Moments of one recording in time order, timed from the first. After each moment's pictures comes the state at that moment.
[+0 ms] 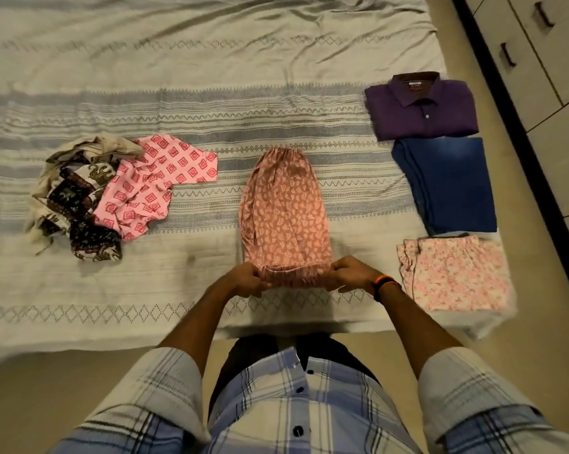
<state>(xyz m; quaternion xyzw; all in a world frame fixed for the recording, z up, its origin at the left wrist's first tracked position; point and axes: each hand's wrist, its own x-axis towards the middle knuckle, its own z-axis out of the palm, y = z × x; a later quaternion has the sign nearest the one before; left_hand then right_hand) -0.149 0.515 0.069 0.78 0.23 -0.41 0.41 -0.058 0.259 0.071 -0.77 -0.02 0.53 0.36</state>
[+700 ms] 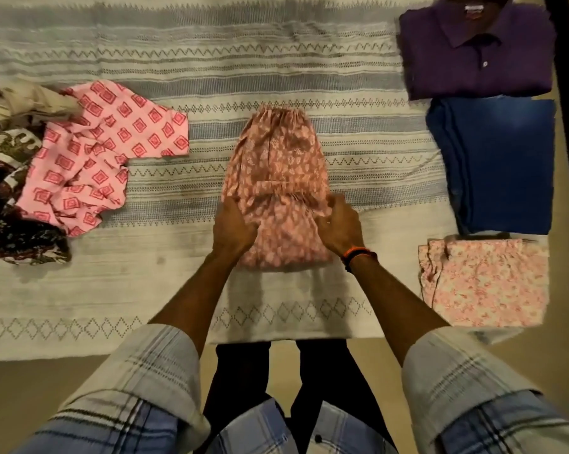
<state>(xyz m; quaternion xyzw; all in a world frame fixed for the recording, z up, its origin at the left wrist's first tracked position) -0.016 0.541 -0.018 0.85 0.34 -0.15 0.36 0.055 0.348 -0.015 -0.91 0.01 0.27 0.33</state>
